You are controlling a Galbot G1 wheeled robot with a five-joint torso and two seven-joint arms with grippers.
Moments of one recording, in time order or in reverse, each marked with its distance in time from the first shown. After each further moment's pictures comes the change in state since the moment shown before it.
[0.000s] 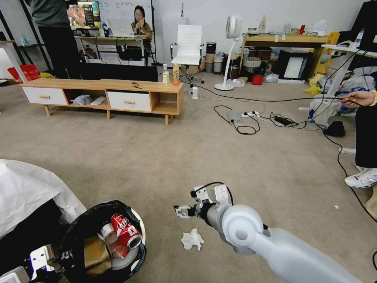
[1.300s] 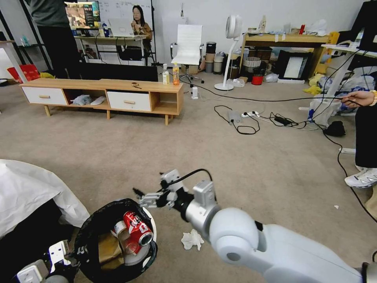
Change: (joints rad) left arm -0.037 -0.021 0.059 0.034 0.027 -0.004 0.002; right arm 0.143 -0.003 -0.084 0.240 -0.366 0.248 -0.246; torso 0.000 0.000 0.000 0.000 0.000
